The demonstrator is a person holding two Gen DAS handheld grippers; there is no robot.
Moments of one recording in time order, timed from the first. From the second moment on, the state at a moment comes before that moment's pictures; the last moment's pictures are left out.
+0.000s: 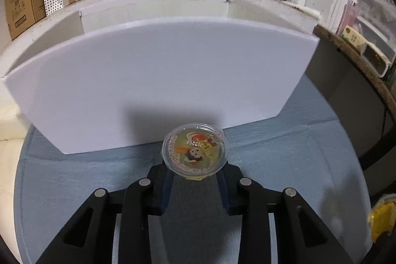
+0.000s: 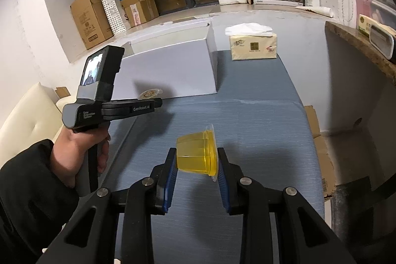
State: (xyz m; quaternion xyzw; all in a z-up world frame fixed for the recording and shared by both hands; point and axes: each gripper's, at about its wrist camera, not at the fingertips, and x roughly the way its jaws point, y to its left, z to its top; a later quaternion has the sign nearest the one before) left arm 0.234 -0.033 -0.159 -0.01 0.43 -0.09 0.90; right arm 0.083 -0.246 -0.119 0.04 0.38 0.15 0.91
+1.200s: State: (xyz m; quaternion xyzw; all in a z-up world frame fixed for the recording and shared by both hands) left arm 0.291 0.072 -0.060 -0.02 0.36 -0.05 0.93; right arm 0.308 -0.153 -0.061 0.05 0.37 0.18 0.91
